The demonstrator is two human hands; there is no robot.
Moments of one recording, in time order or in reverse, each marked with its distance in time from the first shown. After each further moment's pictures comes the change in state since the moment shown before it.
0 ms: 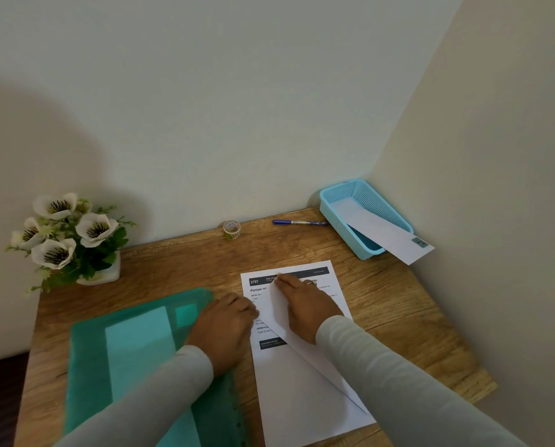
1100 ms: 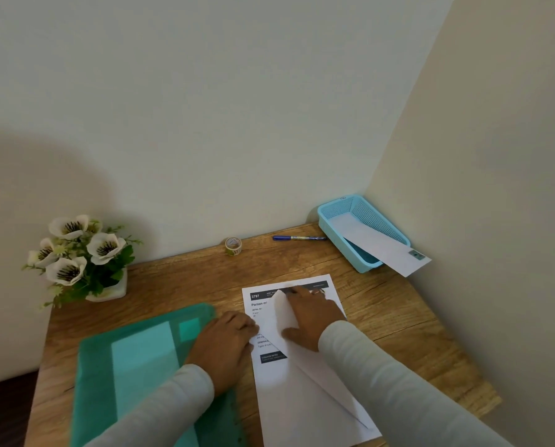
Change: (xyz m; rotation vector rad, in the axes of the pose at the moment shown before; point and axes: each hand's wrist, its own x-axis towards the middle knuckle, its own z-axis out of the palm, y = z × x) left_hand -0.009 0.004 -0.003 -0.024 -0.075 -0.022; right_hand -0.006 0.002 -0.019 -0.106 -0.106 0.093
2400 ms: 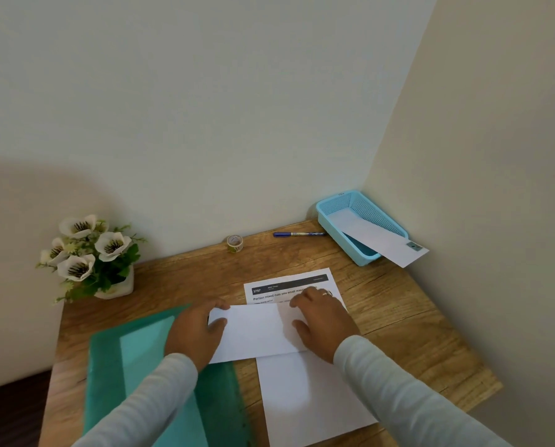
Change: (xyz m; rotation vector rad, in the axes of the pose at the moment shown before) left_hand -0.013 -0.024 -0.018 -0.491 0.270 -0.513; right_hand -0.042 0.010 0.015 0.152 0.314 -0.133
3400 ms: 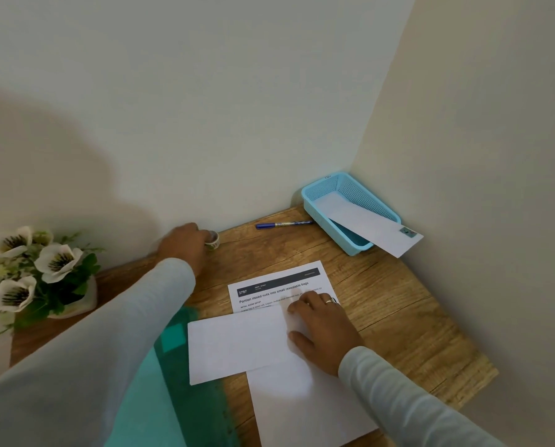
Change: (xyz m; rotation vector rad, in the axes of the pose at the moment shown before) left_hand 0.159 0.066 -0.006 0.532 -0.045 0.131; right_hand 0.002 0.029 0.025 0.034 -0.038 0.040
